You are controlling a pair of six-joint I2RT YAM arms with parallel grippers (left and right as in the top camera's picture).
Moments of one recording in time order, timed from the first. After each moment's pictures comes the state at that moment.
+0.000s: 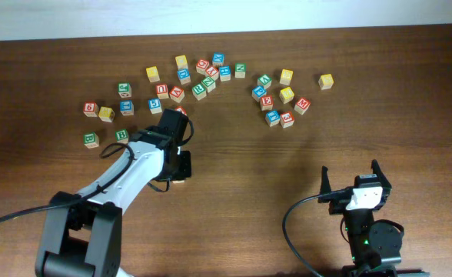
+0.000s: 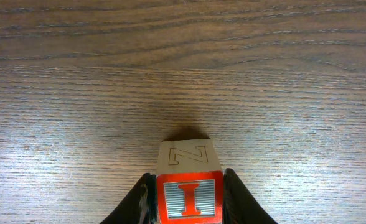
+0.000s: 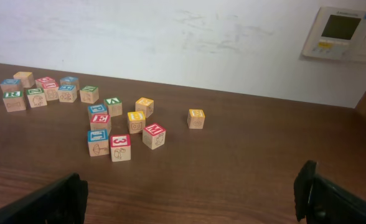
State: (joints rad) left arm -0.33 1.72 1.03 -0.75 -0.03 -0.35; right arm 0.04 0.02 0.01 -0.07 0.03 -0.10
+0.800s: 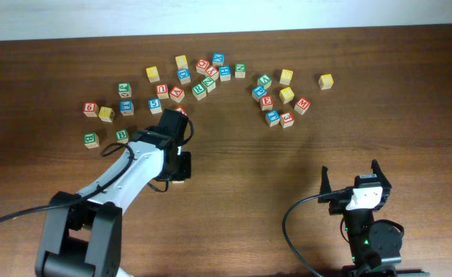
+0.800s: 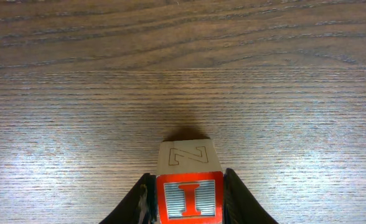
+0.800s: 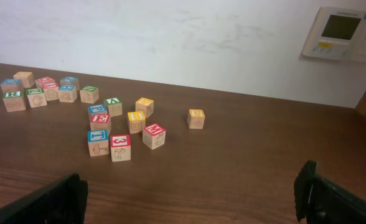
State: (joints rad) left arm -0.33 1.72 1.03 -0.75 -0.04 -0.30; right arm 0.04 0.02 0.01 -0.07 0.03 -0.10
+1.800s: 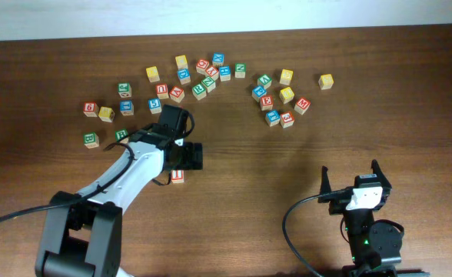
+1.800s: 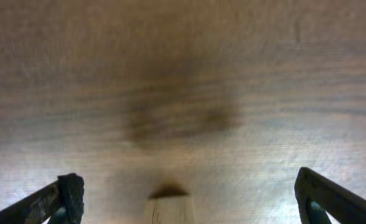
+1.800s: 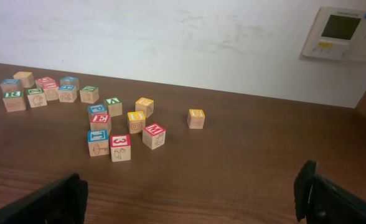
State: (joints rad) left arm -0.33 1.72 1.03 -0.59 -0.04 -0.29; right arm 0.04 0.02 0.01 -0.07 0.03 -0.10
